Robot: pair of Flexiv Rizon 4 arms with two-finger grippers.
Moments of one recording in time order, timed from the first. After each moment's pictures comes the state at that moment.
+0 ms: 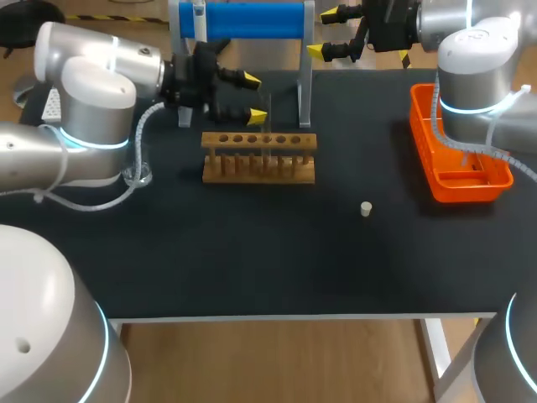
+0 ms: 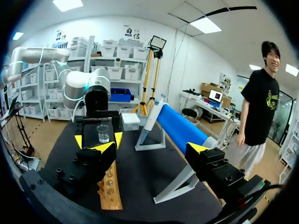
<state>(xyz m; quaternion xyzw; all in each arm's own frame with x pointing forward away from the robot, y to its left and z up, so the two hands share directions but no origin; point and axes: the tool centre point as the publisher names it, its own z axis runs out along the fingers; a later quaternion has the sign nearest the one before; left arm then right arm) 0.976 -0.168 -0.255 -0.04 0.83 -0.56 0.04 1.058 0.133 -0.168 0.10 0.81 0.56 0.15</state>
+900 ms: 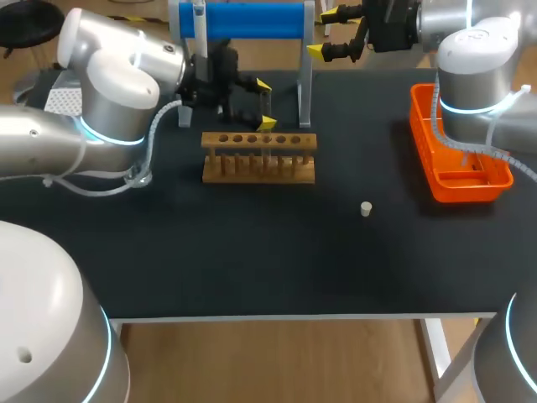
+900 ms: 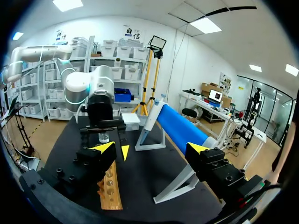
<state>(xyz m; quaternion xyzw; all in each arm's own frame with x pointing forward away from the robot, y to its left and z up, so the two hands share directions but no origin) 0.994 -0.184 -0.280 -0.03 0.86 -0.51 0.05 1.058 0.133 -0.168 0.10 0.81 0.56 0.15</state>
